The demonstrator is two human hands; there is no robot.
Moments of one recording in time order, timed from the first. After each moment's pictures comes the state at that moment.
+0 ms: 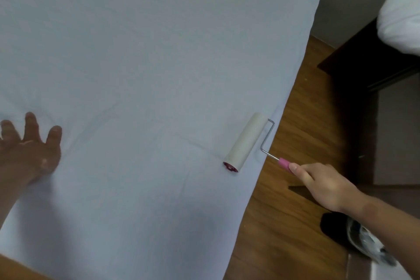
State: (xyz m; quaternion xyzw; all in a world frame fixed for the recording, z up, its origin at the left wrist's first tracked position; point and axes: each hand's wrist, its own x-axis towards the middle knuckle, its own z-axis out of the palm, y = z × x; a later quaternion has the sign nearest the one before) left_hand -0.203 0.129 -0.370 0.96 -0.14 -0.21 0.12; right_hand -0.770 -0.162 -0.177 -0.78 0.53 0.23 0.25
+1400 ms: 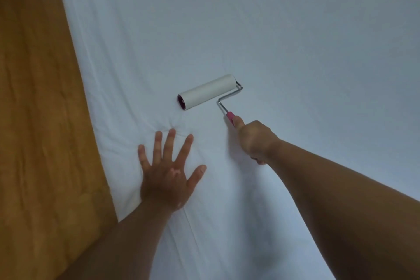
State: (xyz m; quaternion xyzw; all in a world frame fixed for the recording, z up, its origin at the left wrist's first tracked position) left_hand -0.078 0.191 -0.354 0.97 -0.21 0.00 0.10; right_hand -0.050 -0.034 -0.245 -0.85 0.39 0.25 0.24
